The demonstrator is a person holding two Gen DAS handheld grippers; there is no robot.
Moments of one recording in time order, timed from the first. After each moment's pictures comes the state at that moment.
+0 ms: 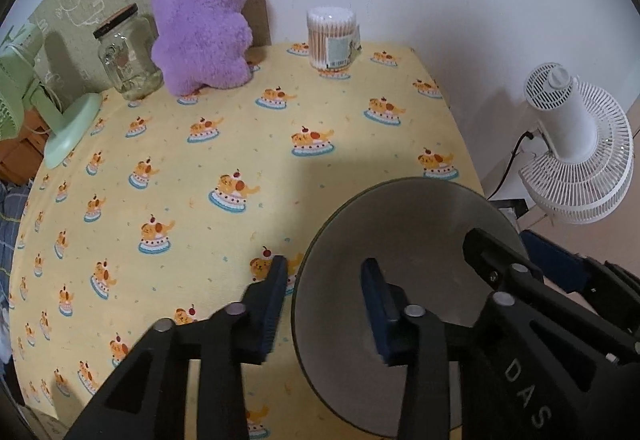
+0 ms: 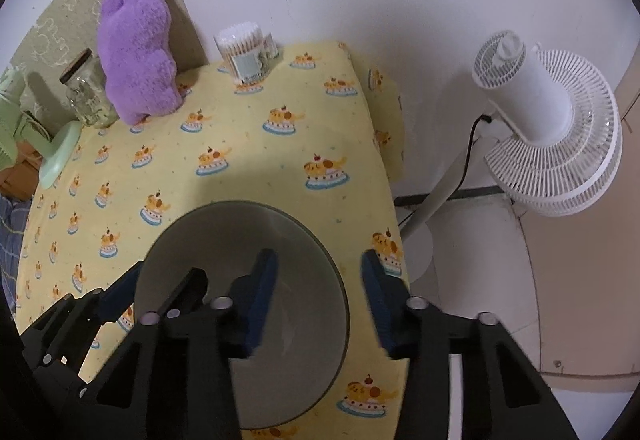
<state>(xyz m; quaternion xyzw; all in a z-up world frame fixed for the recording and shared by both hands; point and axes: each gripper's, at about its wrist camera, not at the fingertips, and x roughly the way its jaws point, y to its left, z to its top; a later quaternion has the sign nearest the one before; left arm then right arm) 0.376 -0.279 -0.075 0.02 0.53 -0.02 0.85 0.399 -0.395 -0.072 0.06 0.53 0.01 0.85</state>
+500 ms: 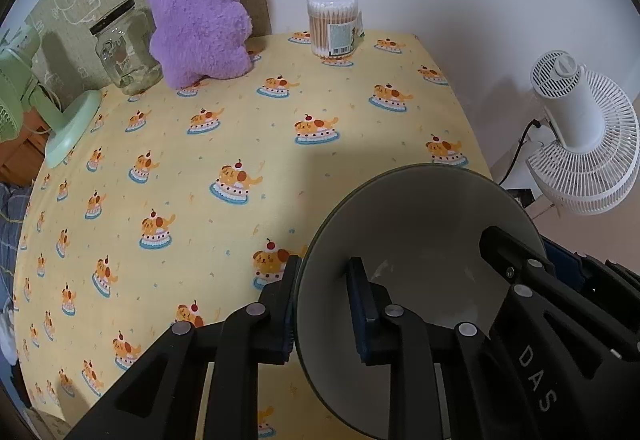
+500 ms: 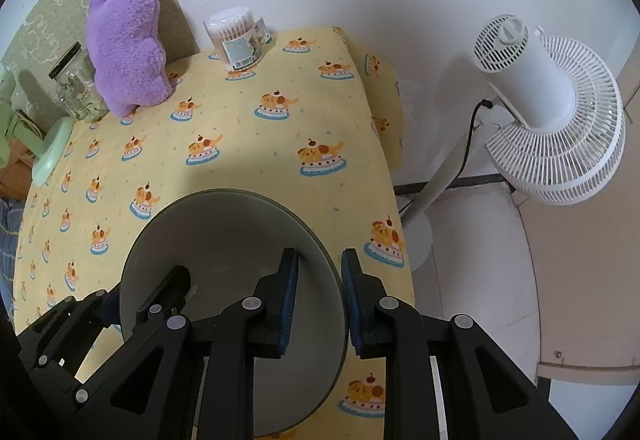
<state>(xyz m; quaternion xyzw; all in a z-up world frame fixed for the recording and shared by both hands) 0.377 -0.277 -0.080 0.03 0.54 -0.01 0.84 0.402 -0.396 -0.081 0.06 0.55 0.00 0.84</state>
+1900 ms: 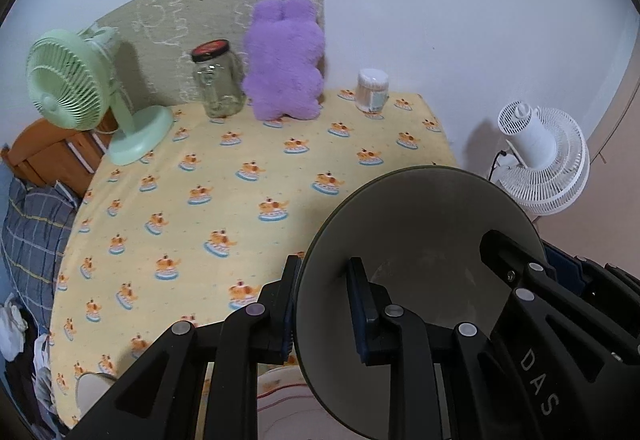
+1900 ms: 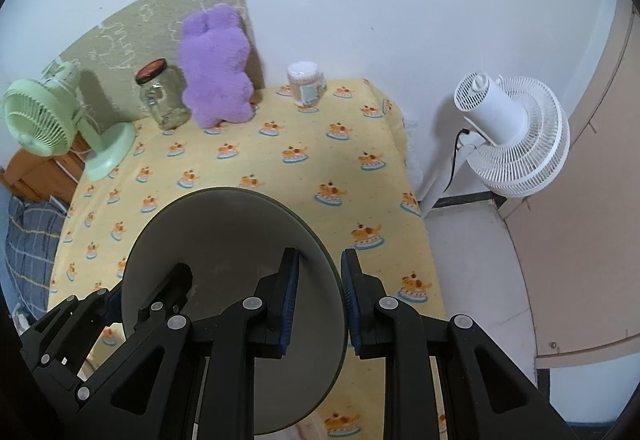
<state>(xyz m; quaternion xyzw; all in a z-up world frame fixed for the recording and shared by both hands) 0.268 -0.183 0.027 0.01 0.47 -0.02 0.88 0.283 -0.307 0.035 0.04 0.48 -0.01 0.87</state>
